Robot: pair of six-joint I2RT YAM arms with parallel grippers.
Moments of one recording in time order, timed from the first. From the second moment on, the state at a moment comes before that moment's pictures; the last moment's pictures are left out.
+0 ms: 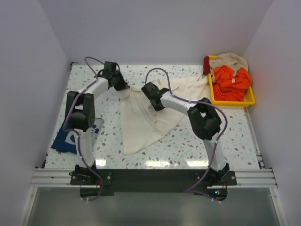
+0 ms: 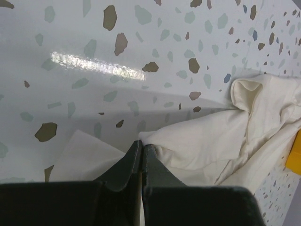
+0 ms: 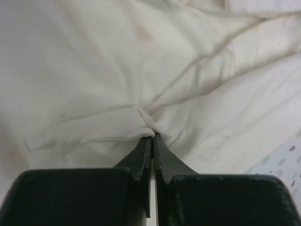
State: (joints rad) left arm -0.17 2.11 1.59 -0.31 0.21 -0.67; right arm 0.71 2.17 1.68 -0.62 0.48 0.17
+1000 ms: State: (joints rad) left arm -0.07 2.21 1.92 -0.42 0.19 -0.49; right arm 0.71 0.99 0.62 -0.51 0.28 0.71
